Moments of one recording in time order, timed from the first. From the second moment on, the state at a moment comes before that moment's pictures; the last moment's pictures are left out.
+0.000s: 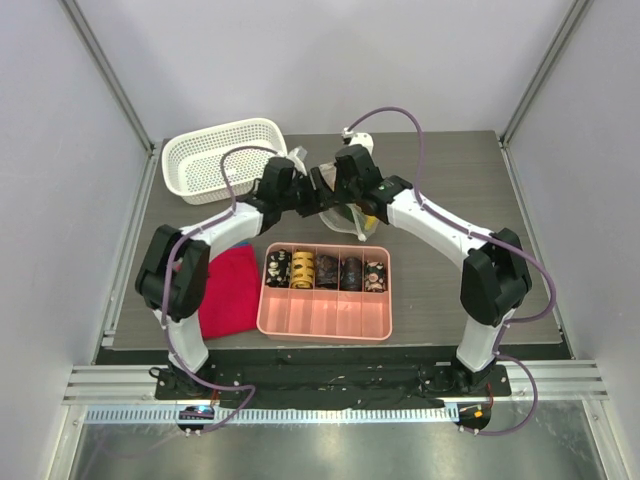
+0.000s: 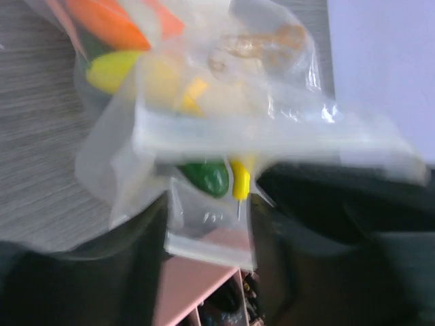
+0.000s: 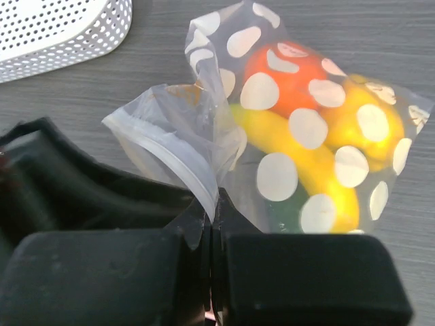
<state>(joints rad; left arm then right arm) -0.50 1.88 1.30 0.07 0.36 -0.75 0.65 1.79 1.51 -0.35 0.30 0.44</state>
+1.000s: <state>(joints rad) -0.49 2.06 1.34 0.24 0.27 -1.13 0.65 1.78 1.50 -0.27 0.24 0.57</state>
